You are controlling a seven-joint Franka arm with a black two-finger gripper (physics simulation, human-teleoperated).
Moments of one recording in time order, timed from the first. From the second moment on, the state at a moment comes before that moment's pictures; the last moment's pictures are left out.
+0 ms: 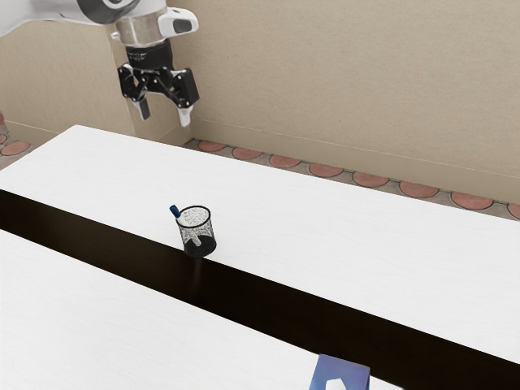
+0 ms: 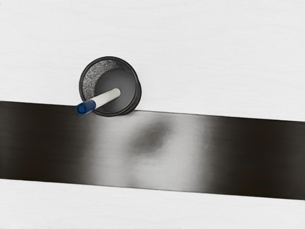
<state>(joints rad) 0.03 0.15 -0.06 -1.34 0.02 1.50 -0.10</state>
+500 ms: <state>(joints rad) 0.03 0.30 0.01 -1.58 -0.08 1.66 -0.13</state>
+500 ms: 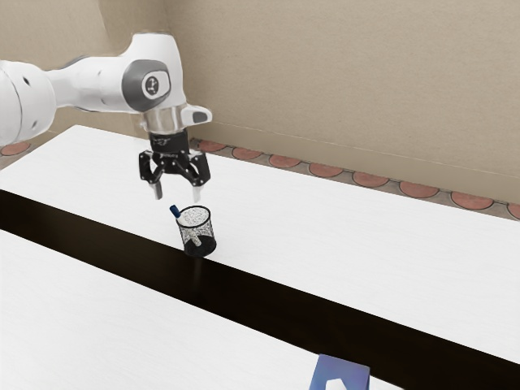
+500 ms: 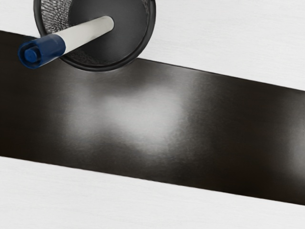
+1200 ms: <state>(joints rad) 0.16 0.42 0.06 -1.63 -0.25 1.94 0.07</state>
